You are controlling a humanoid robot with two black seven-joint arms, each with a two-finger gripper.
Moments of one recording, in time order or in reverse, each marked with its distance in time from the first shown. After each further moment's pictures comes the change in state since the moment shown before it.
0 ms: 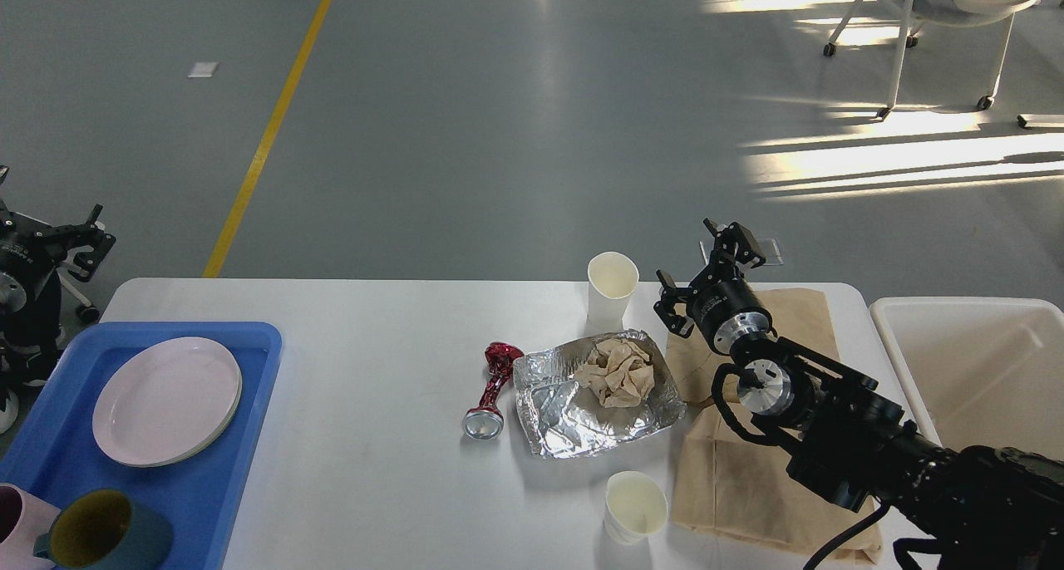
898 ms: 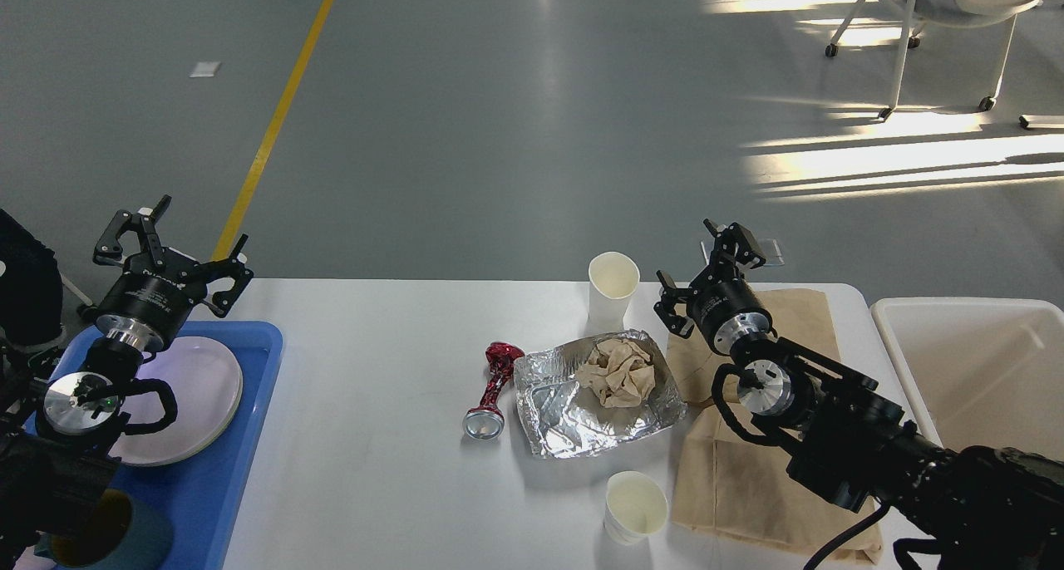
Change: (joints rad) left arm 0.076 -0.196 0.087 -0.001 -0.003 -0.317 -0.042; right arm -0.001 0.000 0.000 0.000 0.000 0.000 0.000
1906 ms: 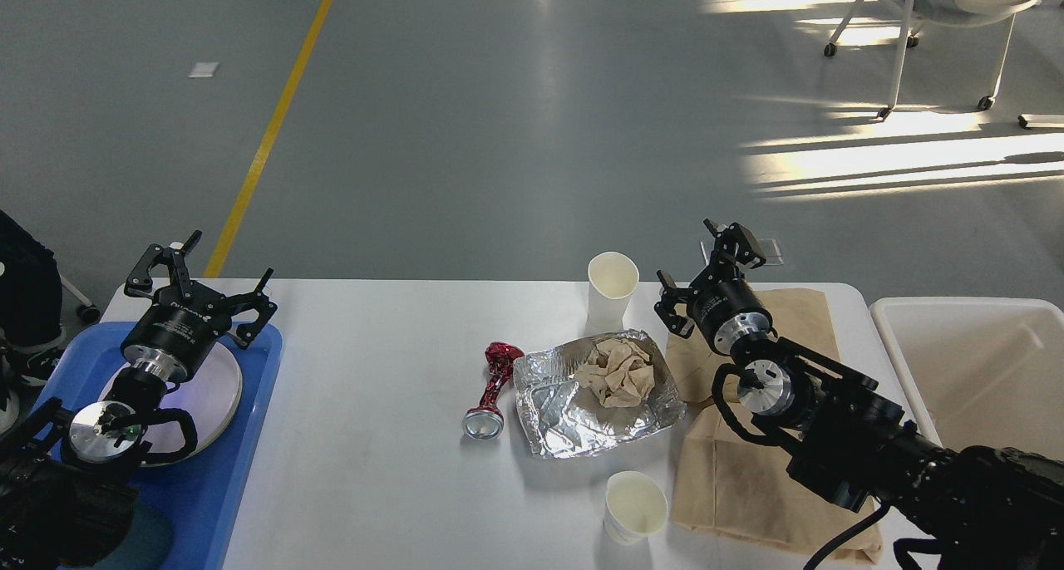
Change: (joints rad) left arm 0.050 -0.041 0.016 0.001 0.005 -0.011 0.003; right arm 0.000 0.000 0.000 -0.001 0.000 0.000 0.000
